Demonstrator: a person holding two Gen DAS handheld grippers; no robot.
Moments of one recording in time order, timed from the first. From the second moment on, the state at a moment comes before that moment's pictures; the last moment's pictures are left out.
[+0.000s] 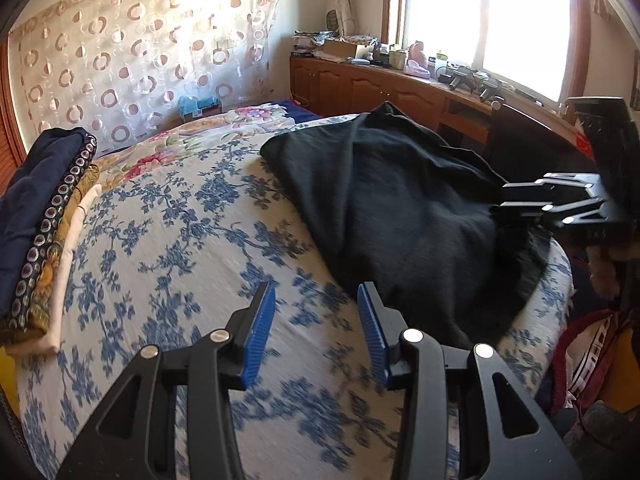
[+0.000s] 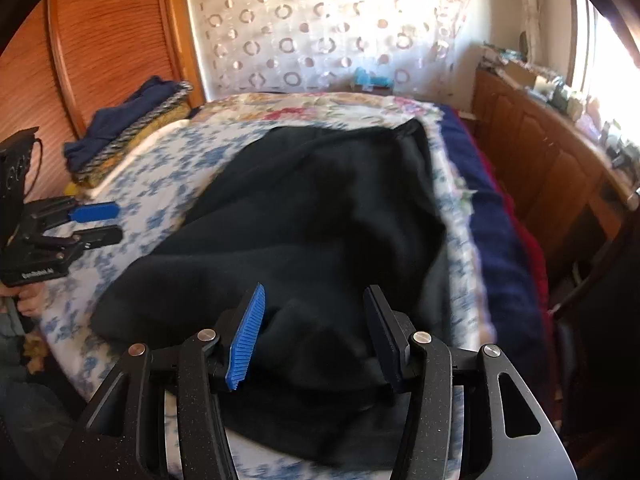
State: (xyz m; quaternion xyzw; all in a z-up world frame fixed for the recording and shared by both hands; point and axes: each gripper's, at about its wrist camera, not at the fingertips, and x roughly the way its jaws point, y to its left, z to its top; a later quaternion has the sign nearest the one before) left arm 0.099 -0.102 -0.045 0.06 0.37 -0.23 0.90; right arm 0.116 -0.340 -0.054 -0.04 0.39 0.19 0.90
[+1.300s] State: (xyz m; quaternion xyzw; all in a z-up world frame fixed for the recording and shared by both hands) left arm 0.082 -0.143 -0.072 0.07 0.40 -0.28 0.87; right arm 0.073 -0.412 -0.082 -0.01 0.38 0.06 0.92
